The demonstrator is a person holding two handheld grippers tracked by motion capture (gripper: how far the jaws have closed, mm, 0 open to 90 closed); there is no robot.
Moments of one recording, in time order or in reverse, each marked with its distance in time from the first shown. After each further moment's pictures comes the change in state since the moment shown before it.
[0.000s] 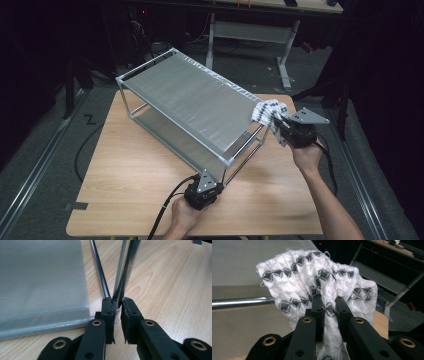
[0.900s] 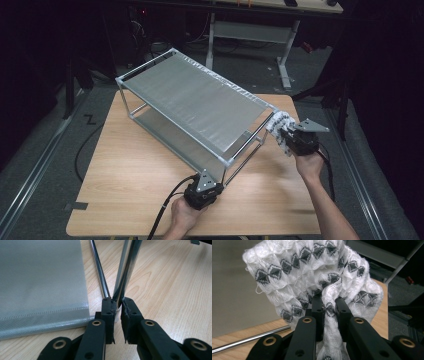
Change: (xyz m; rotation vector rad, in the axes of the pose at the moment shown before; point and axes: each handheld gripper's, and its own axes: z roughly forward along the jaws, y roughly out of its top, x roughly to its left) left arm 0.001 0.000 -0.001 0.006 -0.017 -0.009; right arm -0.015 -0.054 0.021 0.124 -0.037 0.103
